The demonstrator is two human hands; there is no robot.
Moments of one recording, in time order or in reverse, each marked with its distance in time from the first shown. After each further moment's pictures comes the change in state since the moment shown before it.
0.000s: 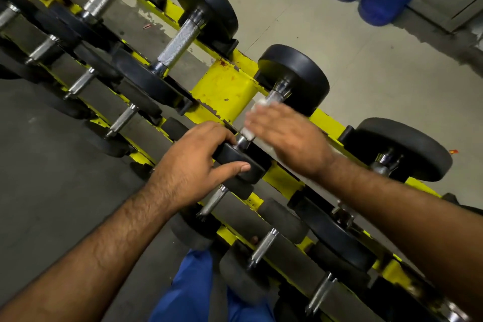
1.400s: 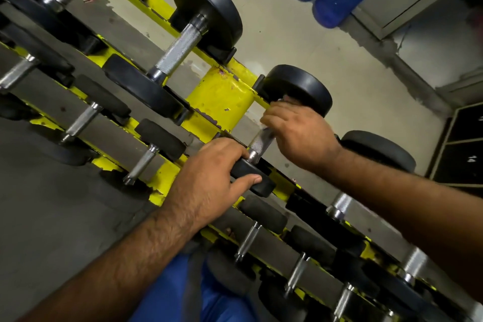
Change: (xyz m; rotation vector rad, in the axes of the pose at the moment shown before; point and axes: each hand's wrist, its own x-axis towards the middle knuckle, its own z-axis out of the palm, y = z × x) left_hand 0.004 -0.015 -0.015 -0.220 -0.036 -0.020; right_hand 0.059 -0.016 -0.039 -0.186 -0.429 0.328
